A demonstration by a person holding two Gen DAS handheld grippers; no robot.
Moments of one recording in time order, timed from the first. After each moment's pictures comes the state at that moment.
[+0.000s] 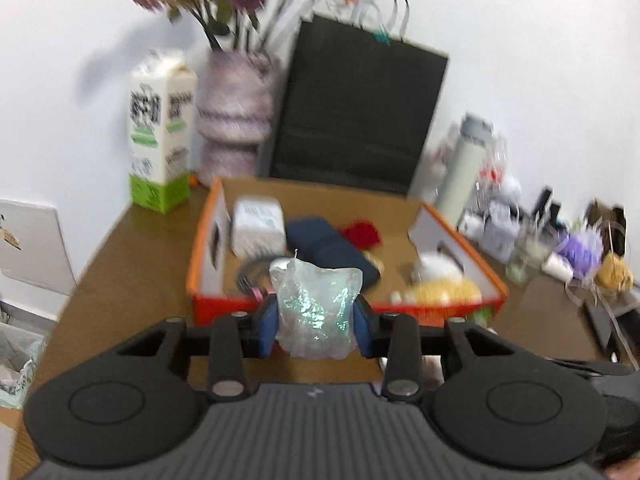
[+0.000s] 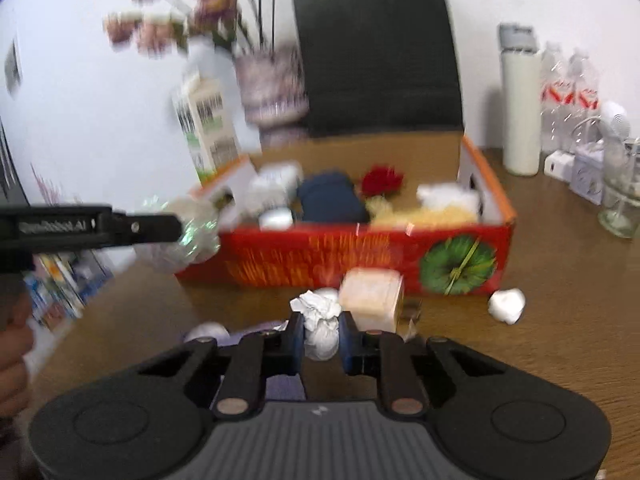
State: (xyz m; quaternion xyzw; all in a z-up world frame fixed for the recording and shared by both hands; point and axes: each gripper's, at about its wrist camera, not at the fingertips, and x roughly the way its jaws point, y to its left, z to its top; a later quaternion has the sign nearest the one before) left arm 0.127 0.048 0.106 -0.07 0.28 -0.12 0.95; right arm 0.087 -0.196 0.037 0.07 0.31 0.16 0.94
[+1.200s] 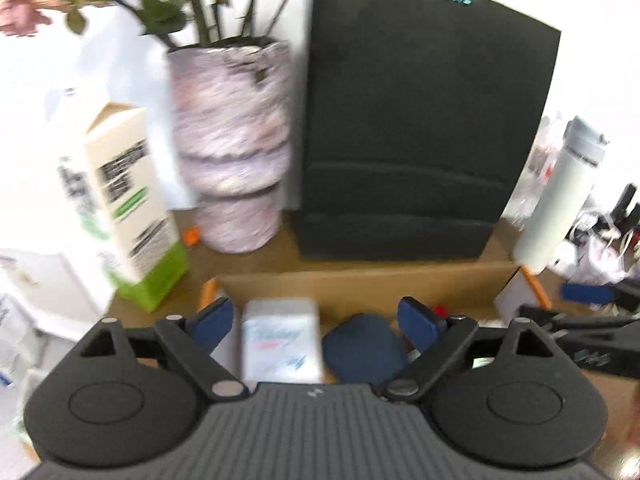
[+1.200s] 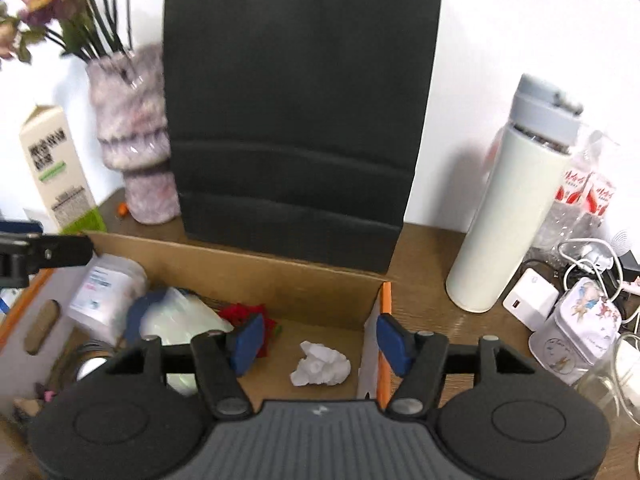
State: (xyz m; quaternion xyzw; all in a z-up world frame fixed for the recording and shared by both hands) left arm 0.335 0.008 0.124 0.01 0.37 -0.05 0.93; right arm 0.324 -0.227 0.087 -0.03 0.37 0.06 0.93
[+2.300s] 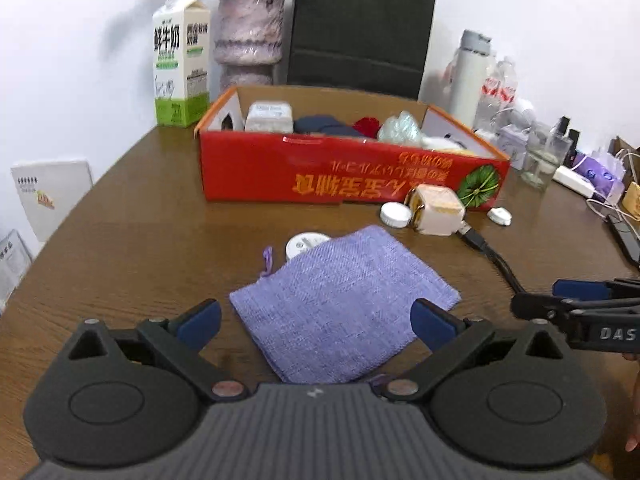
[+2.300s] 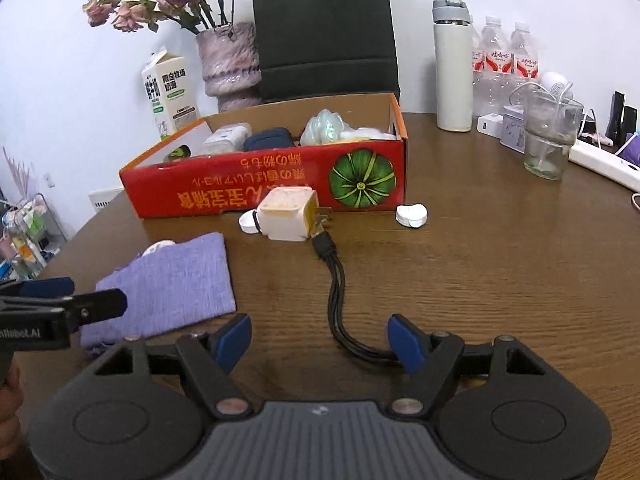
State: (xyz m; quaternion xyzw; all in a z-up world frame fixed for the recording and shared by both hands) left arm 0.041 0.012 0.023 -0.02 0.34 -0.07 0.94; right arm 0.023 -0.236 0.005 0.04 0.35 0.10 0.93
